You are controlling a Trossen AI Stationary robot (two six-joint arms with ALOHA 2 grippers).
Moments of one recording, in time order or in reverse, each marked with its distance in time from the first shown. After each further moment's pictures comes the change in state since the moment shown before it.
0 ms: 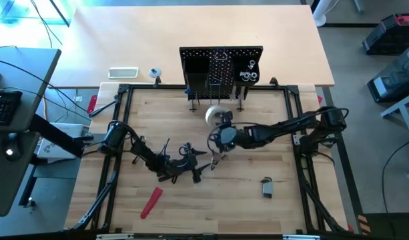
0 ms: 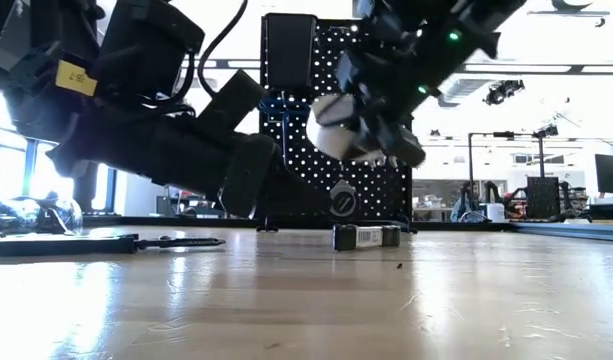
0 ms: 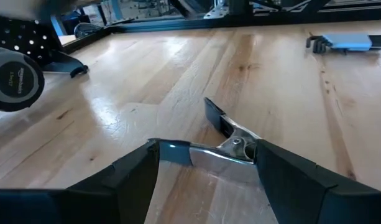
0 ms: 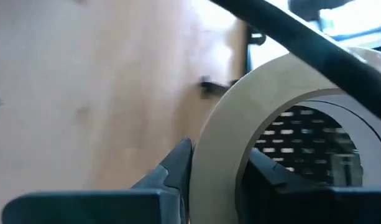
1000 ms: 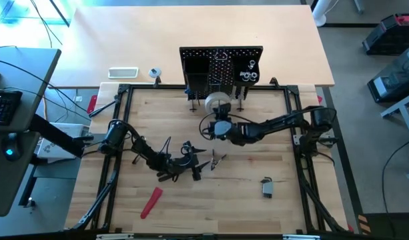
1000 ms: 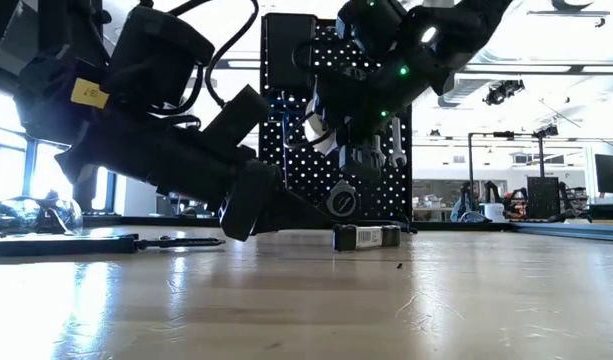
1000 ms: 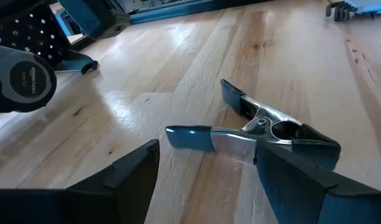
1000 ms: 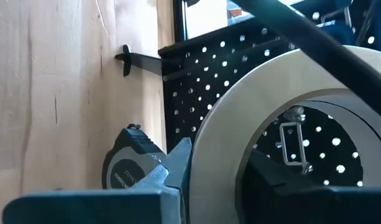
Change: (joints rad) left arm 0.028 0.000 0.000 -0.060 -0.003 0.071; right arm -0.083 0.148 0.037 0.288 0.257 -0.126
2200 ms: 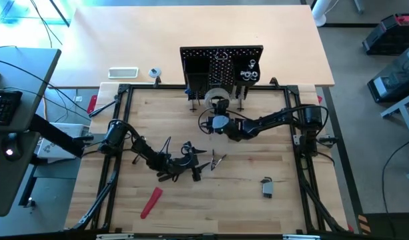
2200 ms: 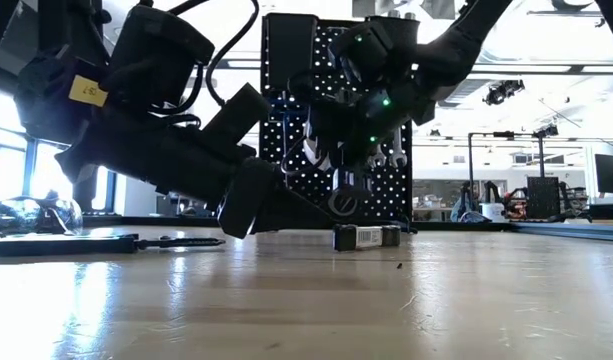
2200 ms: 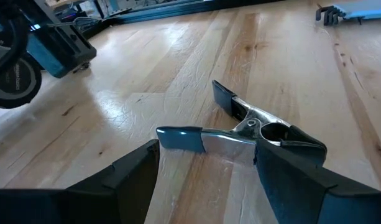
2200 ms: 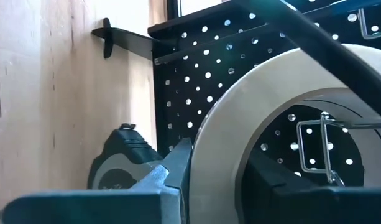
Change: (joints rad) left arm 0.000 -0.002 0.000 0.001 0.028 -0.019; right arm -0.090 0.100 0.000 0.145 -0.006 -0.099
